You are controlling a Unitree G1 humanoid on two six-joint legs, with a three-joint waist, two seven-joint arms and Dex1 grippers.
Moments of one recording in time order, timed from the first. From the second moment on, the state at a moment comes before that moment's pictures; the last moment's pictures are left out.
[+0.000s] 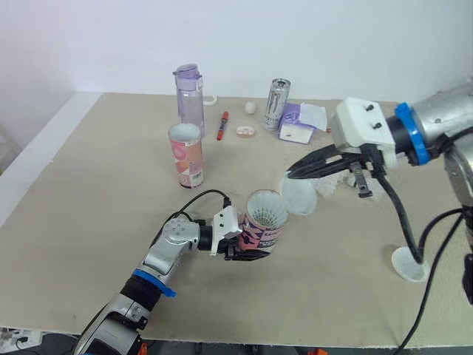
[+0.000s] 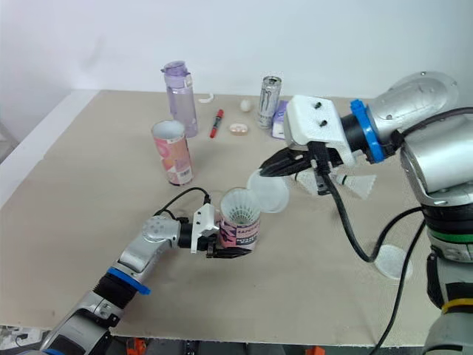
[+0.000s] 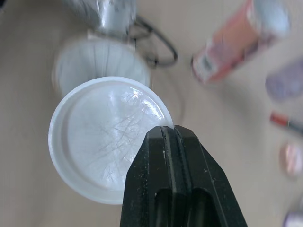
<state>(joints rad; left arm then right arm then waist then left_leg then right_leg) -0.46 0.22 -0.36 0.28 -0.18 -0.01 -1.12 -1.02 -0.99 0.22 -0.22 0.35 0.56 1.50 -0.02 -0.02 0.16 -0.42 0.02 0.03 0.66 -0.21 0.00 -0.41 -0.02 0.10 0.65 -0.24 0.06</state>
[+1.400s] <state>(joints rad) -0.46 0.23 -0.36 0.28 -0.18 -0.01 -1.10 -1.07 -0.83 0.35 -0.17 0.22 0.36 1.54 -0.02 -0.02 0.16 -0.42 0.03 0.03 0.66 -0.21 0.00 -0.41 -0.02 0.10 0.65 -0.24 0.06</state>
